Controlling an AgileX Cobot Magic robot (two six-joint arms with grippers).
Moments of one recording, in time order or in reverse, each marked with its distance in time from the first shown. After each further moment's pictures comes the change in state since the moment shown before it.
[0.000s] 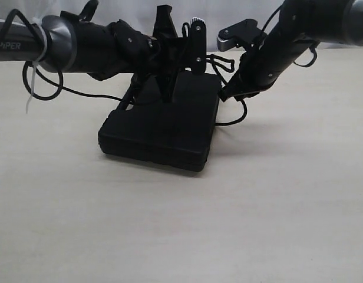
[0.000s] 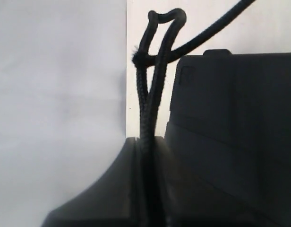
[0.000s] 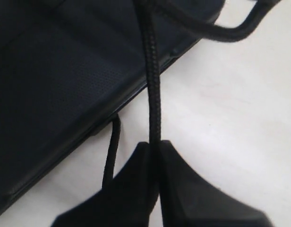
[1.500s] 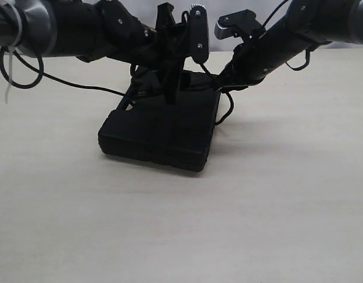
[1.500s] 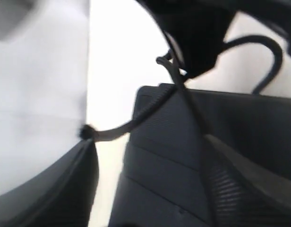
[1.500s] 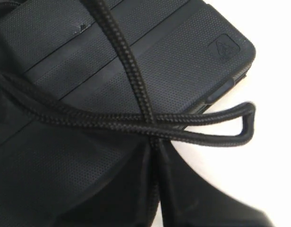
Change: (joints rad) left arm 0.005 -0.084 0.000 0.124 0.235 -0.254; right arm -0.023 0.000 0.000 0.311 -0.040 -0.238
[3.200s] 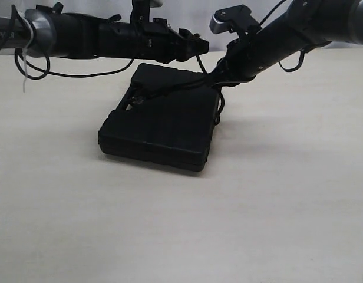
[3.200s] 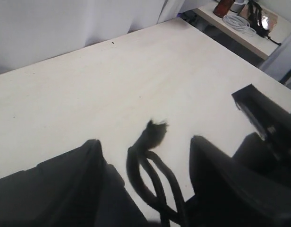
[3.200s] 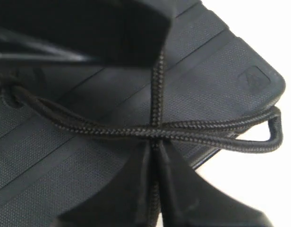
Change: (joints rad) left arm 0.211 0.236 -0.176 -1.084 0.454 -0.090; right arm 0.000 0.000 0.000 0.180 -0.005 -0.166
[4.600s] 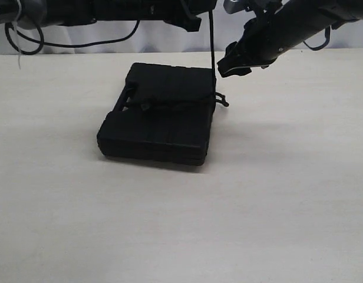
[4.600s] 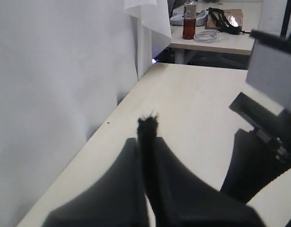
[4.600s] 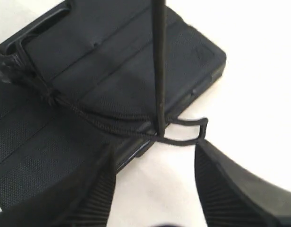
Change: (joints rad) left arm 0.000 -0.055 -0.147 0.022 0.076 0.329; right arm 0.000 -0.142 0.030 -0.203 0.022 0.171
